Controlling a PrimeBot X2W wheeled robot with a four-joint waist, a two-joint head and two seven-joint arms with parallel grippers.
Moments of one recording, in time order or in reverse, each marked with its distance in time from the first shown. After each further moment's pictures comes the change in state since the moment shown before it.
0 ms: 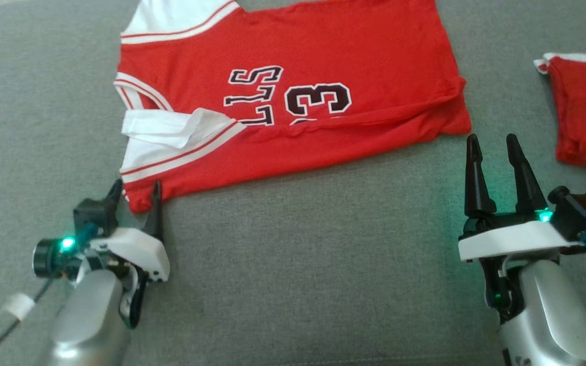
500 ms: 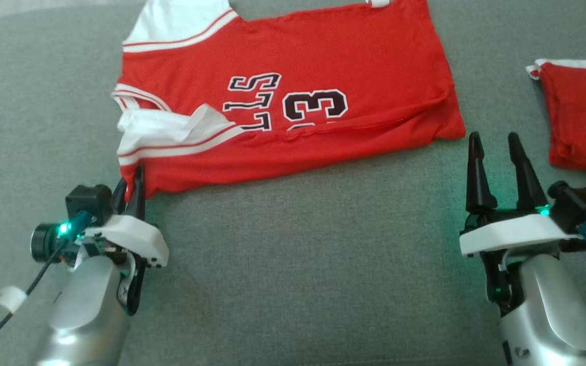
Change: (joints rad) left arm -0.072 0.000 -0.001 0.062 -0.038 -0.045 -0.030; right arm -0.035 0.000 -0.016 0.056 0.000 0.000 0.000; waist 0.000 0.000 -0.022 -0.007
